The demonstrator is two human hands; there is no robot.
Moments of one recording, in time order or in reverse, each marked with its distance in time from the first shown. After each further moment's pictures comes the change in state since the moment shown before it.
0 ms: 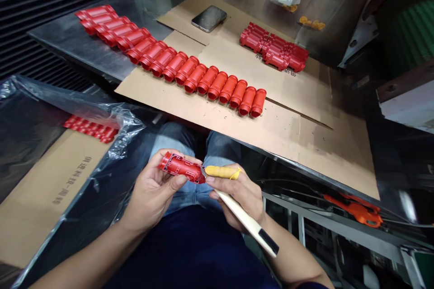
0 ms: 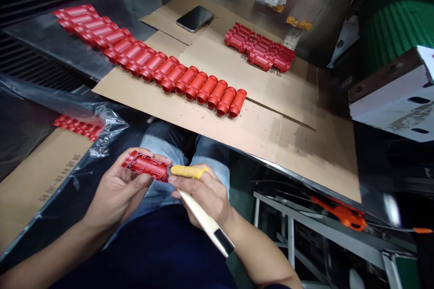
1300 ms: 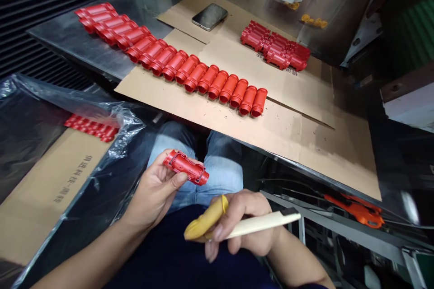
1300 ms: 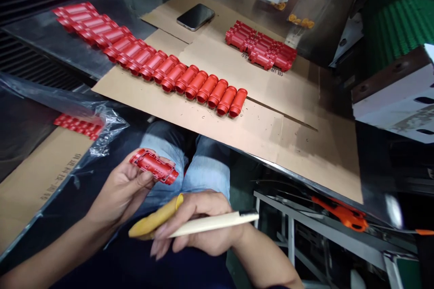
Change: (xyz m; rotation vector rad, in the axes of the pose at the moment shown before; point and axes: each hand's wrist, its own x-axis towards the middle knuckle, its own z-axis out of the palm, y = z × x) left_hand -0.001 0.006 0.009 -0.088 0.063 -0.169; right_hand -0.007 -0.017 -0.003 0.684 -0.190 0.279
